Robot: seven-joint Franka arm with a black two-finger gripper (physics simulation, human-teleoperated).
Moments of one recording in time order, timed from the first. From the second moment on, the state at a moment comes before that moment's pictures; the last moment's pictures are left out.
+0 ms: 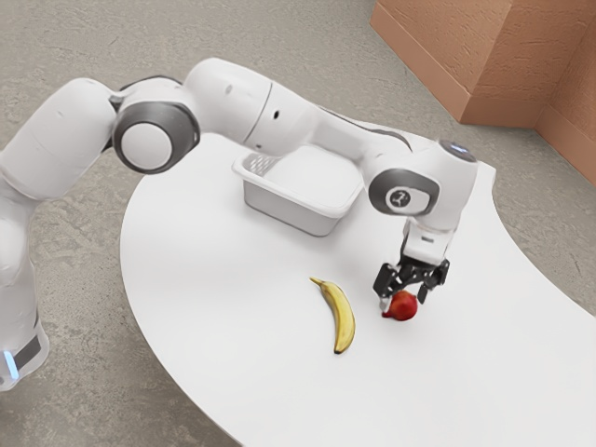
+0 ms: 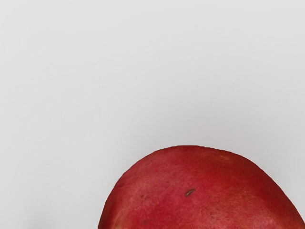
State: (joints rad) arm 0.00 0.60 -0.28 -1.29 0.05 1.90 1.16
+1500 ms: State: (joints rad) arm -0.02 0.49 -0.11 -1.09 -0.17 1.87 1.12
